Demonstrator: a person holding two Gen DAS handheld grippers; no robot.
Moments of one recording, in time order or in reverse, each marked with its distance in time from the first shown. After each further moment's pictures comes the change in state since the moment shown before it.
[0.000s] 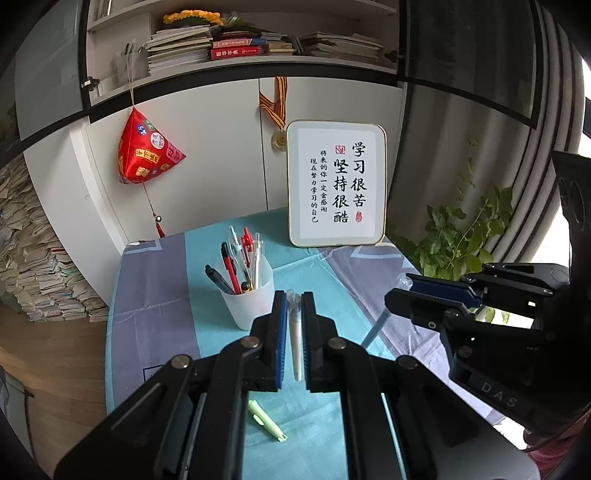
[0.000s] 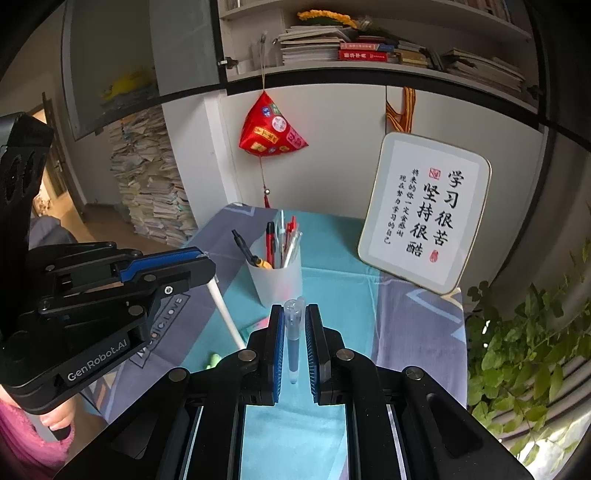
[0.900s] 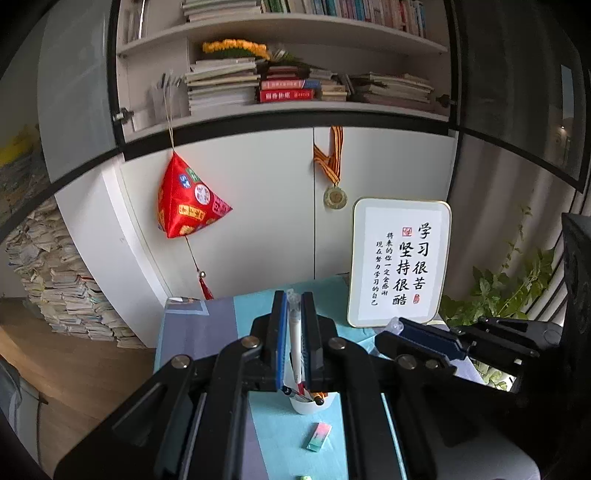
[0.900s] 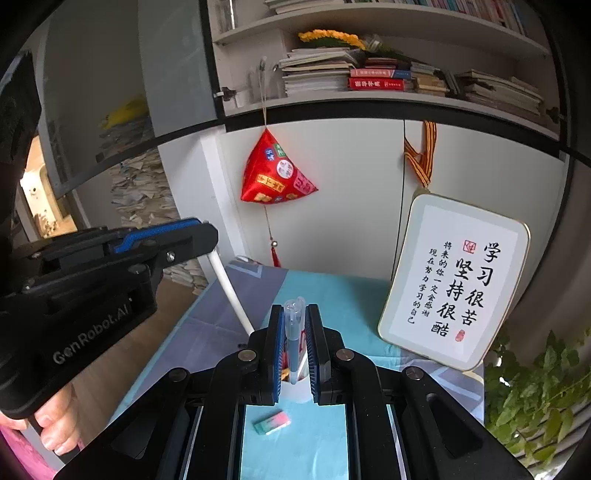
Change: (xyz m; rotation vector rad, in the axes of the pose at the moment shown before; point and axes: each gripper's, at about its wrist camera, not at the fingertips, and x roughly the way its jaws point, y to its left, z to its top) left arm 0.010 0.057 0.096 -0.054 -0.099 0.133; right arm 0.050 0.005 0.096 0.039 -0.088 0.030
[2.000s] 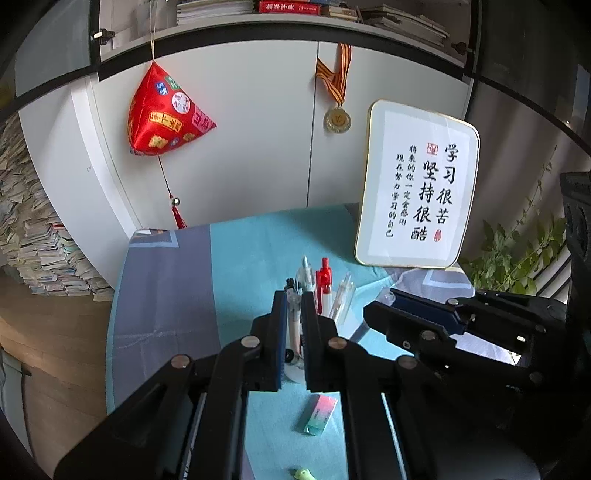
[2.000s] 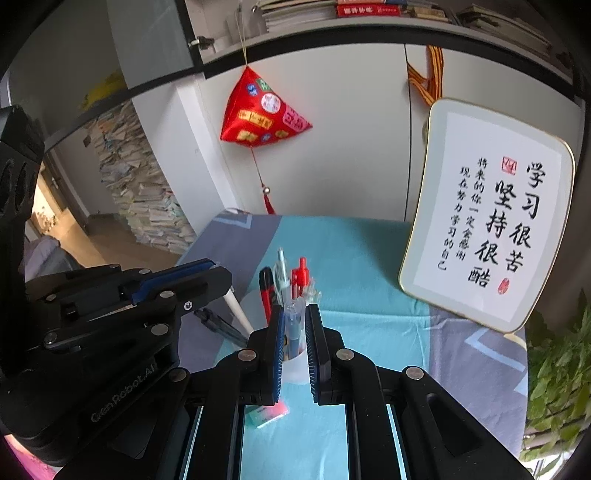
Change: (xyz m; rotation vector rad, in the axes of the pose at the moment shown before) left arm 0.087 0.008 -0.062 -0.039 0.217 -0.060; right arm 0.082 -0.015 -0.044 0.068 0.168 0.024
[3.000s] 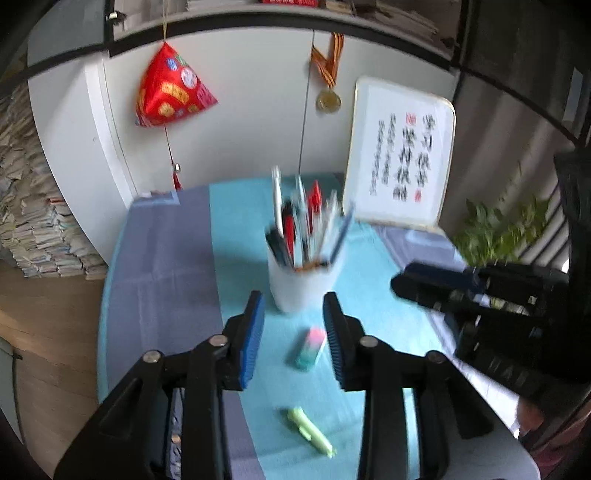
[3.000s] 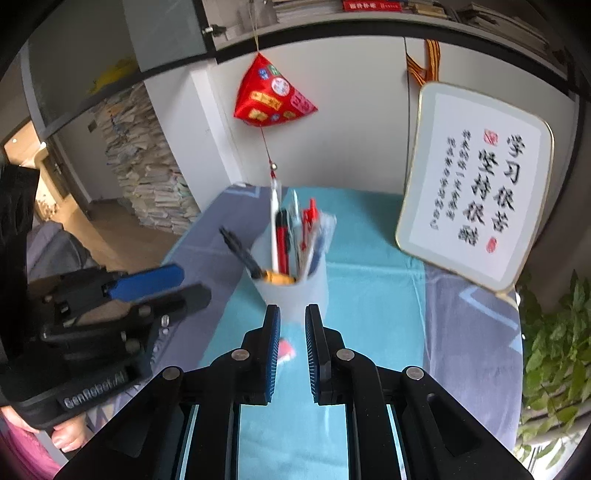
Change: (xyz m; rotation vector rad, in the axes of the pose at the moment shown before) left arm -0.030 0.002 -0.068 -0.018 0.047 -0.049; right arm -0.033 0.007 -0.046 -0.017 0.052 -0.011
